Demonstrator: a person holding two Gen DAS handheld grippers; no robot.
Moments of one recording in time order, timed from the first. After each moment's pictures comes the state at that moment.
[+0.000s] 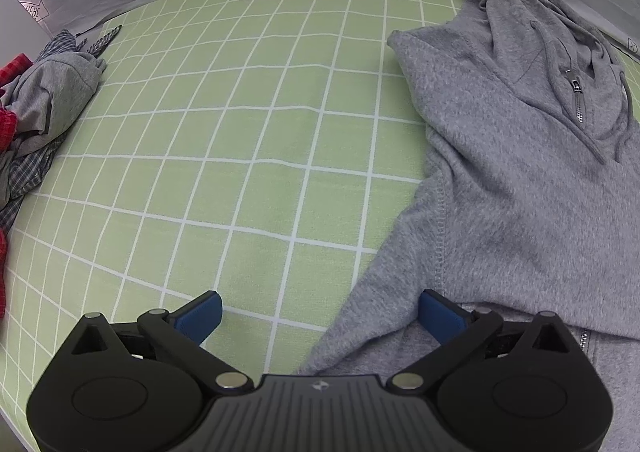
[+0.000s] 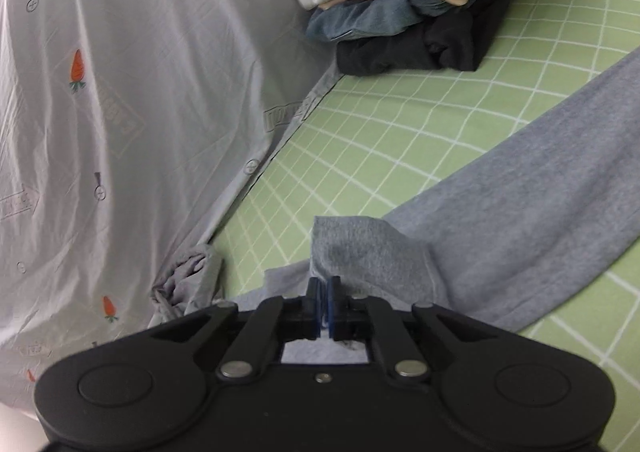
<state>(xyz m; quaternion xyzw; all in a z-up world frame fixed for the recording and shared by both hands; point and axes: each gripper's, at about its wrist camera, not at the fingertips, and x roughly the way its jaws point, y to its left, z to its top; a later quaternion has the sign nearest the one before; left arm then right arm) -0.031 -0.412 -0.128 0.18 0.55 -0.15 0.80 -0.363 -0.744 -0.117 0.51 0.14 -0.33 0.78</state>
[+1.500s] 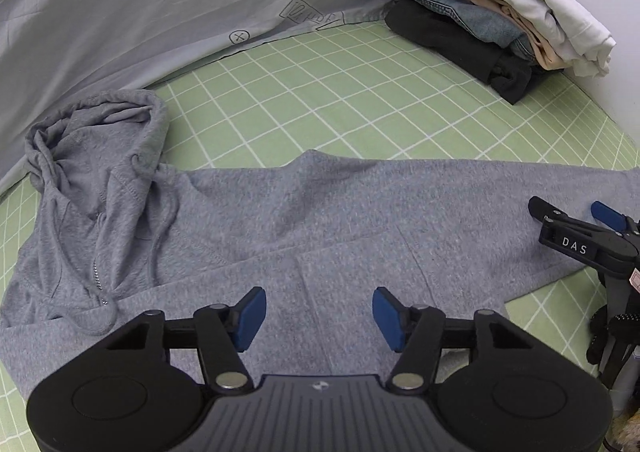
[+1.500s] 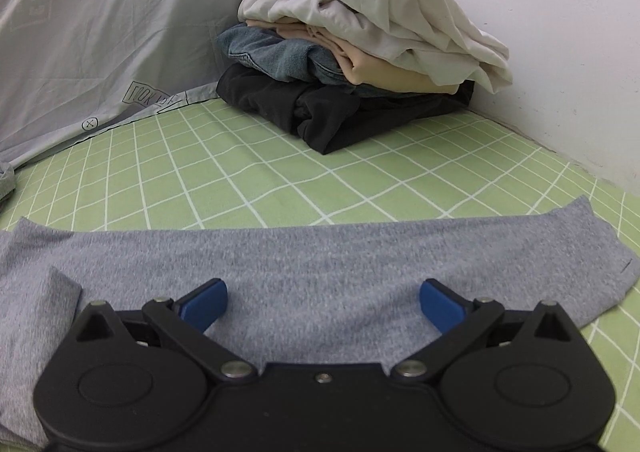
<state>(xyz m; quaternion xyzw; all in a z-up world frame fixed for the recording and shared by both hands) -0.185 -0.664 -0.109 0.31 0.42 -0.50 0.70 -0.404 -0.779 -0.167 0.19 0.27 -0.55 0.77</state>
